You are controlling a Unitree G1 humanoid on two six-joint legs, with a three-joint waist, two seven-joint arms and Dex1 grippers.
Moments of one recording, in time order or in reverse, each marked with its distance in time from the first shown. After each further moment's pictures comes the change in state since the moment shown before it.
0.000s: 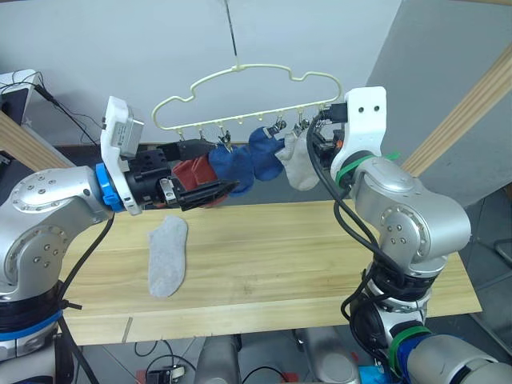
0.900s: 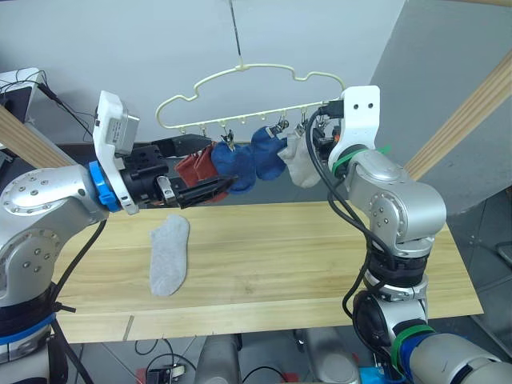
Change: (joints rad) left arm 0.007 0.029 0.021 -0.040 -0.046 0.011 0.077; right arm -0.003 -0.031 -0.011 0.213 -0.018 -0.210 0.001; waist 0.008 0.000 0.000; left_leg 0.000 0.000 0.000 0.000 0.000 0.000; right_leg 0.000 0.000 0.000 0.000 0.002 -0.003
